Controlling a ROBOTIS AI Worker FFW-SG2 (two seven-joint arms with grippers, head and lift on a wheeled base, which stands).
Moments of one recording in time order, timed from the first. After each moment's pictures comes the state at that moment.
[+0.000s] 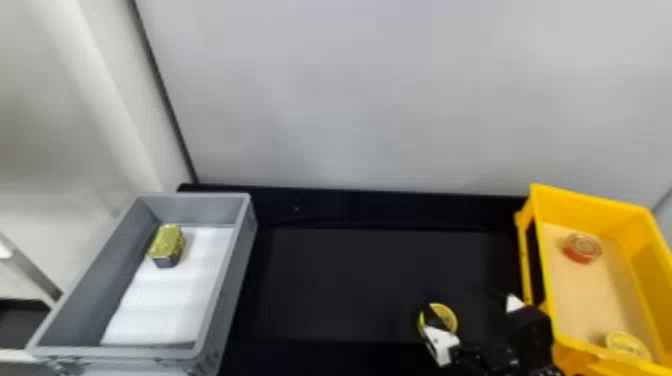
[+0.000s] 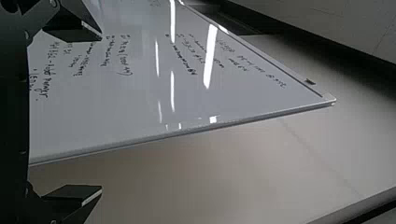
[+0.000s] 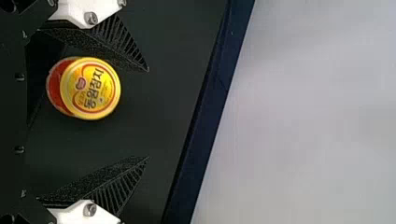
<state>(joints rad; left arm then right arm) 0.05 0.00 0.57 -2.31 -0.25 0.35 0.18 0.39 -0.24 0.08 -1.80 0.02 0.26 0.13</state>
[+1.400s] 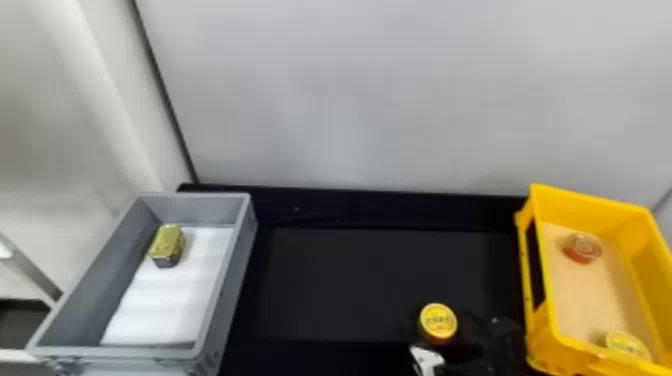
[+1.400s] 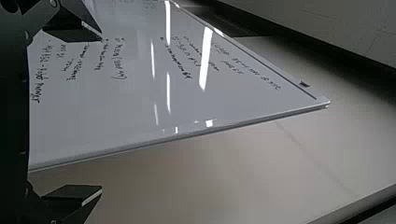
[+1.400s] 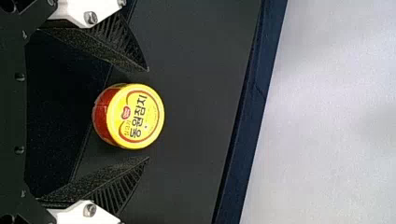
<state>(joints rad) 0.04 0.00 0.59 -2.31 -0.26 0.34 0.16 0.36 -0.29 0.19 -1.74 -0.08 0.35 0.02</state>
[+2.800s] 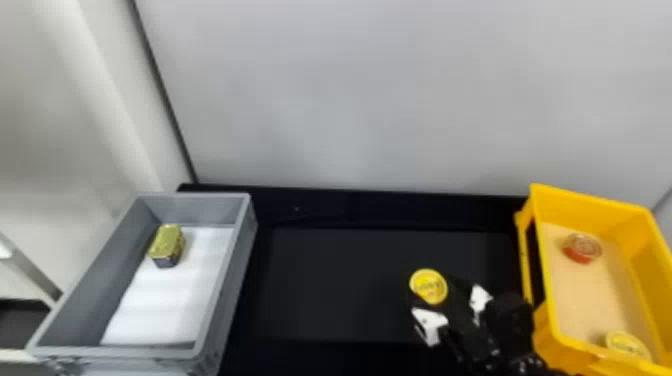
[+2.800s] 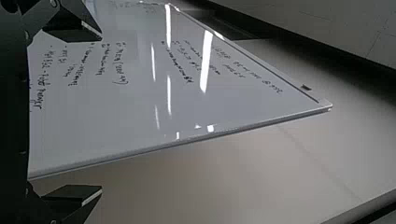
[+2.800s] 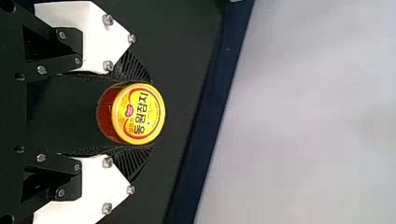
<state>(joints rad) 0.04 0.00 0.61 -2.31 -0.26 0.34 0.16 0.36 -0.33 0.20 -1.91 -0.09 0.37 0.02</state>
